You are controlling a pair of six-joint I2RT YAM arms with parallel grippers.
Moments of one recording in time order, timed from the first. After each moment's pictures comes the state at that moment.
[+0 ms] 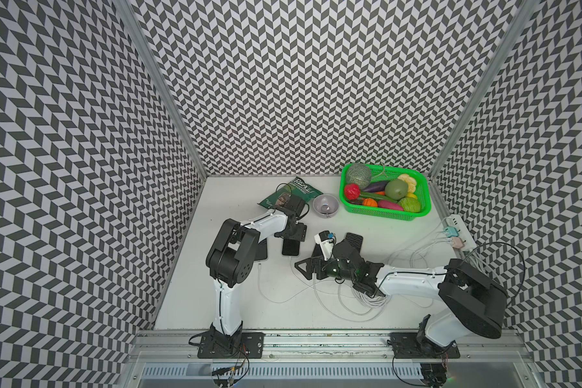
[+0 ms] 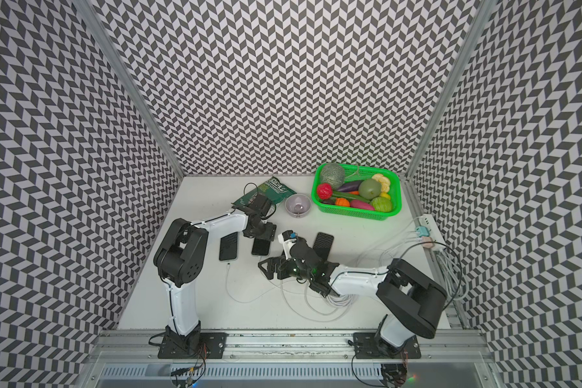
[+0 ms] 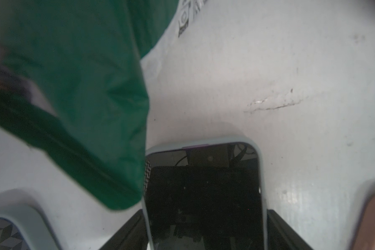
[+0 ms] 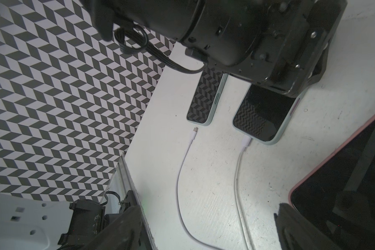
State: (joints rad) left arm -0.48 2.00 1.37 -0.60 -0.09 -0.26; right arm 0.95 1.56 0.69 0.41 -0.19 0.76
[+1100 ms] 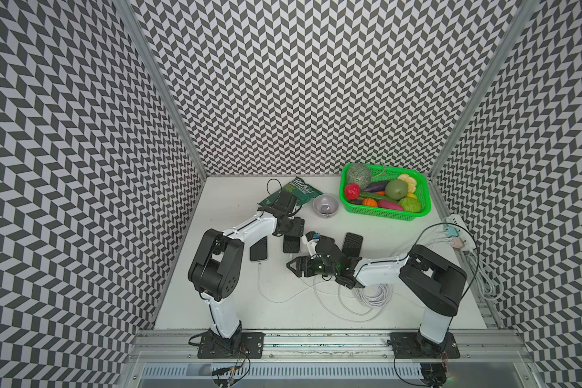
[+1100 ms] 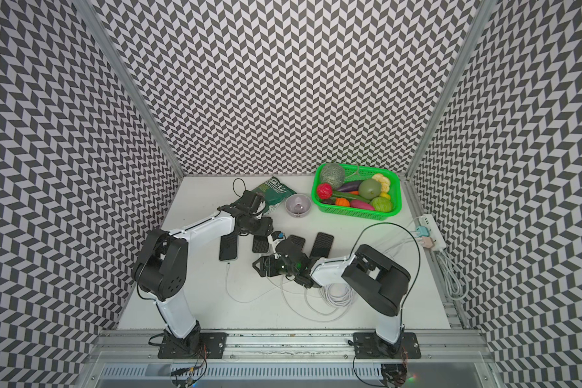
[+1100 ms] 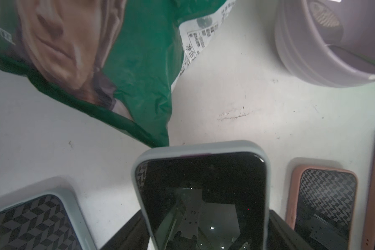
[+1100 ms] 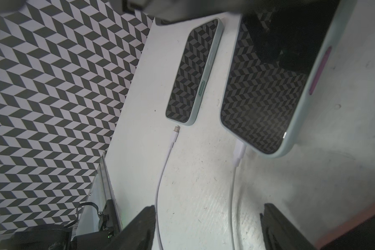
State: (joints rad) left arm -0.44 1.82 1.27 -0.52 0.01 -0.26; right arm 0.95 1.84 0.86 0.42 -0.21 0.77
